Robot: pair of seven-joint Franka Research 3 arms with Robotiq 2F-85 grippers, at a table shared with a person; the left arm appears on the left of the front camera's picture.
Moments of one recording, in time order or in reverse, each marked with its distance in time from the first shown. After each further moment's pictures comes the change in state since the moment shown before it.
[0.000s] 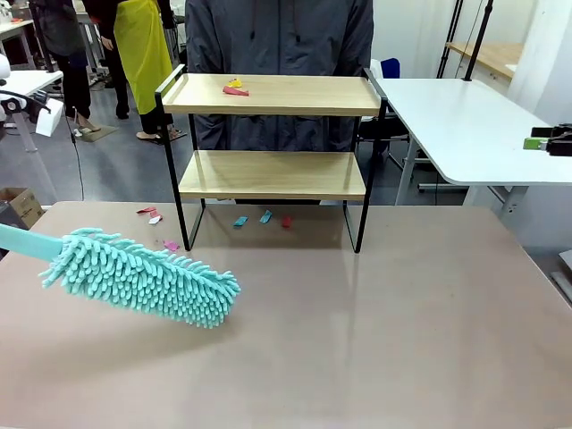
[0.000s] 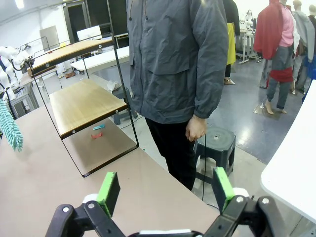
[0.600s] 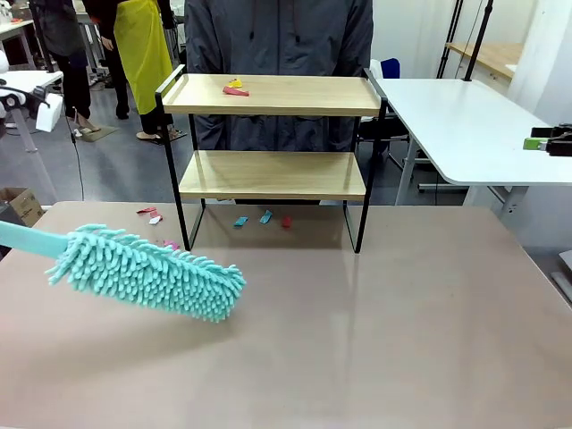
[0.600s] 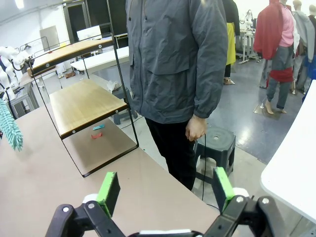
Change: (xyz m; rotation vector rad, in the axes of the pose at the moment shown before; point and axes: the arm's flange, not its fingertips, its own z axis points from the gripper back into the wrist) left arm -0.001 0.000 0.000 0.005 -0.013 -0.003; right arm 0.000 0.000 0.000 0.000 0.000 0.000
